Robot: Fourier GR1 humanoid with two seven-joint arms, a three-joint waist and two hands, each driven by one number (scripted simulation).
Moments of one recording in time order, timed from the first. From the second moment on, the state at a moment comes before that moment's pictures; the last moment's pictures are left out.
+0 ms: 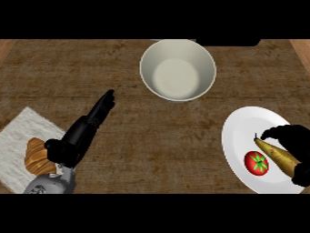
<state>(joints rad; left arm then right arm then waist) -0.11 0.14 -0.21 -1.60 0.03 -0.09 0.07 -0.09 -0.58 0.14 -1.34 1.09 0.27 -0.23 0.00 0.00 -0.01</state>
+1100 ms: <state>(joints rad) -0.15 0.12 -0.21 -1.58 0.02 -0.16 0.07 -0.42 -0.06 0.34 -1.36 1.22 0.31 0.37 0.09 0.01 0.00</state>
